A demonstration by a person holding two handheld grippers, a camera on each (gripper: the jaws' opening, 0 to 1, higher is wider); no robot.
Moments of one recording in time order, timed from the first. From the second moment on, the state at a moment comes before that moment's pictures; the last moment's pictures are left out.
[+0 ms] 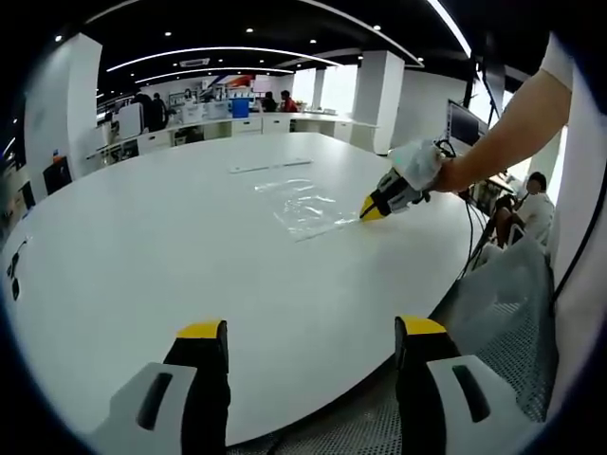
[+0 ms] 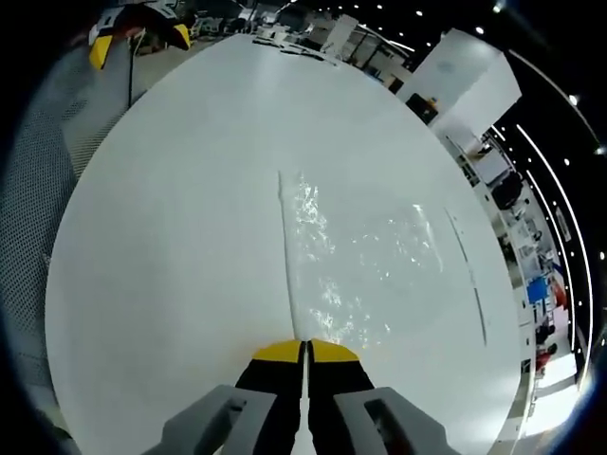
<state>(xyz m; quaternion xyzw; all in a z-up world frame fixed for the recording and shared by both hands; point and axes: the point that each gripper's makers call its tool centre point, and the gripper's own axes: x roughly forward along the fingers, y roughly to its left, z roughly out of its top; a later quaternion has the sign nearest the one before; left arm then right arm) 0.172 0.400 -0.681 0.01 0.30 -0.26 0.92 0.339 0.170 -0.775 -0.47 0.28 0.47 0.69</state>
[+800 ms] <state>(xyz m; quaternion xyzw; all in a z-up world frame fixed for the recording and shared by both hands) 0.172 0.402 -0.684 0.02 0.30 -0.26 0.92 0.344 0.170 -0.773 -0.46 0.29 0.47 0.69</state>
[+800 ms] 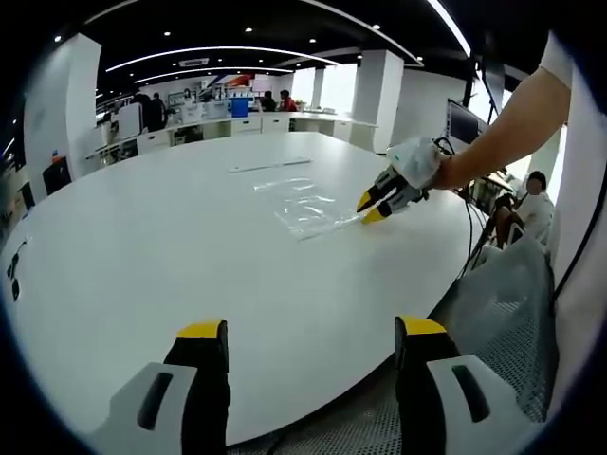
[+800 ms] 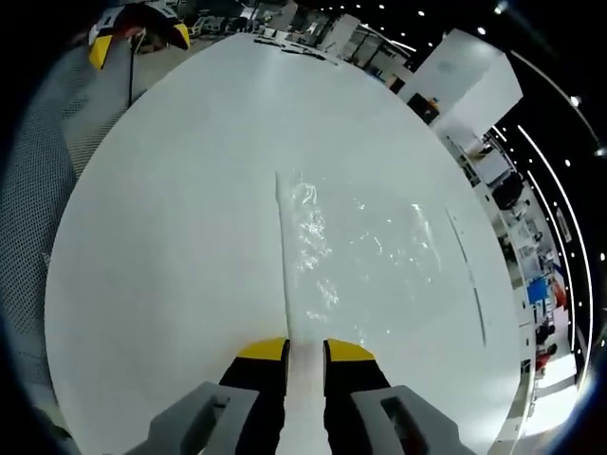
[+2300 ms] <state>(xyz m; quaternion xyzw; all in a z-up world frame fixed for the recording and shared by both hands) 0.171 0.400 -0.684 0.02 0.30 -0.27 0.91 0.338 0.163 -0.747 -0.48 0.27 0.48 0.68</state>
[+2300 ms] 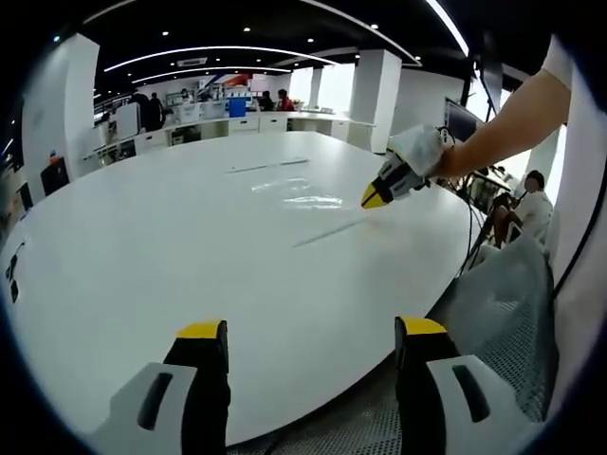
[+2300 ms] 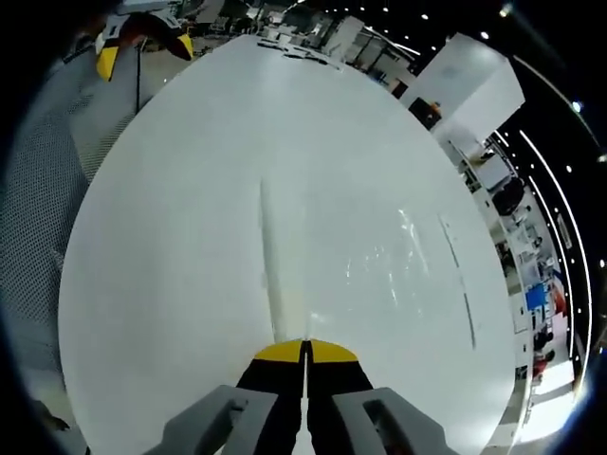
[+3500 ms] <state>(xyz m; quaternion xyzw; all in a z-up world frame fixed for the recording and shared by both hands) 0.167 0.400 -0.688 0.02 0.29 -0.29 0.91 0.298 0.171 -0.666 -0.48 0.24 0.48 0.69</state>
